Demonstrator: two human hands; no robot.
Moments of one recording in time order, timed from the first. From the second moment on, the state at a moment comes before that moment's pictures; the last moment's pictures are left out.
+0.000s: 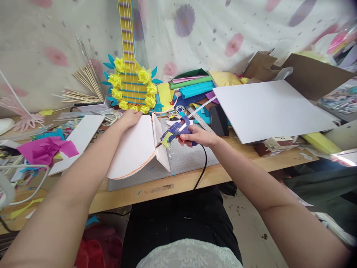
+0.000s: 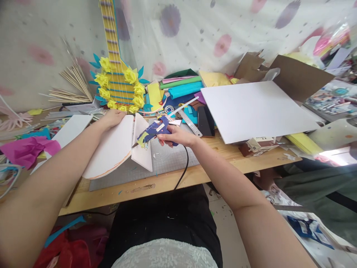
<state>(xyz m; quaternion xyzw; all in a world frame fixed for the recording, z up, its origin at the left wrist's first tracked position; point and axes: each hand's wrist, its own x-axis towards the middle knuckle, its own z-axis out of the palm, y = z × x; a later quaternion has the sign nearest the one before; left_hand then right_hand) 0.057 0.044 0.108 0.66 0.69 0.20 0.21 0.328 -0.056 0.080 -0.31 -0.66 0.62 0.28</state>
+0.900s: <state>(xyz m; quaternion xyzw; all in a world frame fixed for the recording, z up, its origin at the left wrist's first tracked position) 0.056 0.043 0.107 0.65 0.69 0.23 0.22 0.326 -0.052 0.074 -0.30 -0.65 0.63 0.29</state>
